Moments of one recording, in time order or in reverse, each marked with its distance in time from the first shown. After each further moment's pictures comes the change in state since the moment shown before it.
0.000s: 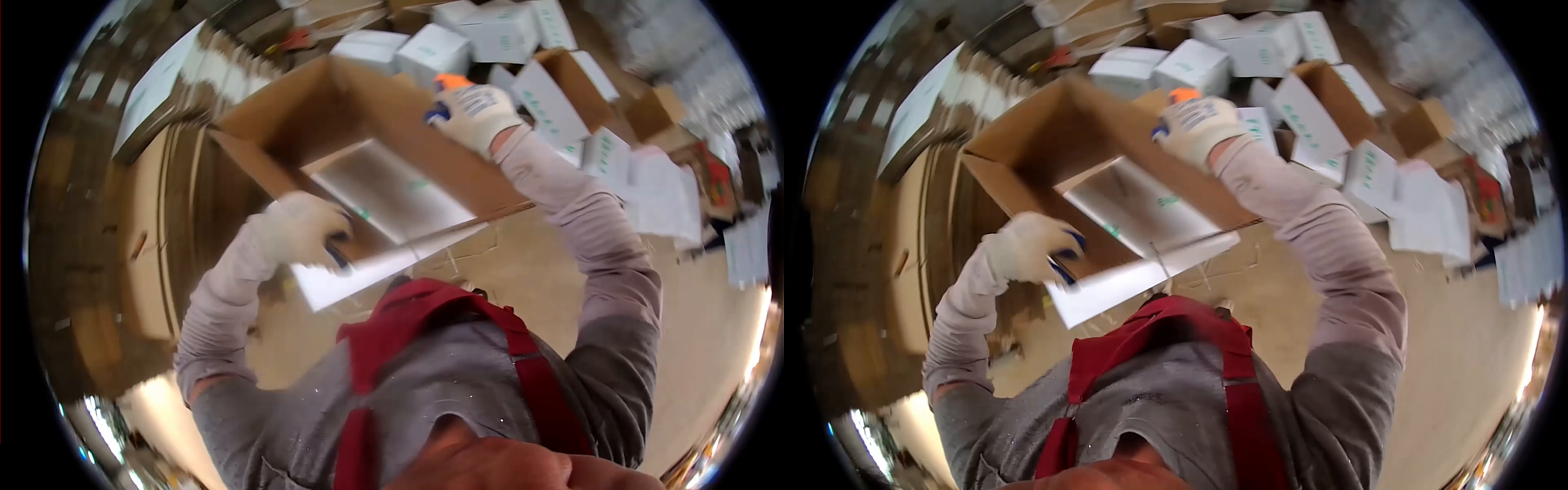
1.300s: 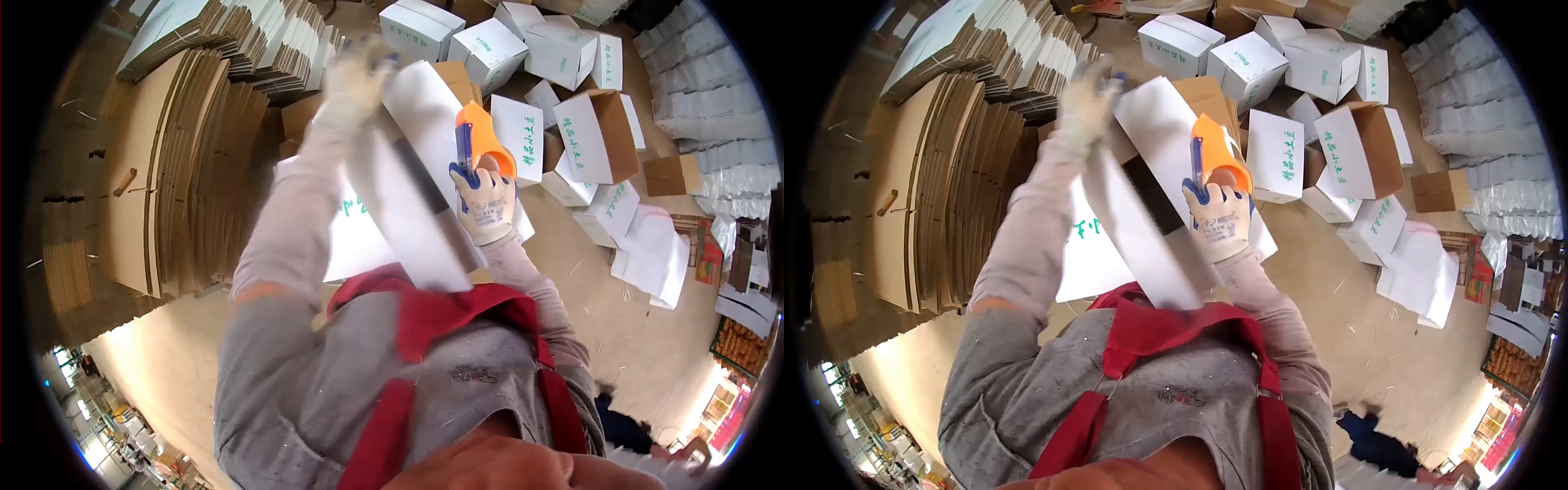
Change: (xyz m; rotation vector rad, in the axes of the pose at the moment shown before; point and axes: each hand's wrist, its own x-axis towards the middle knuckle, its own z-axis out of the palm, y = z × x) left_hand 0.107 -0.163 -0.002 -0.116 1.143 -0.601; right_hand -0.024 -0.050 0.140 -0.097 0.421 -0.199
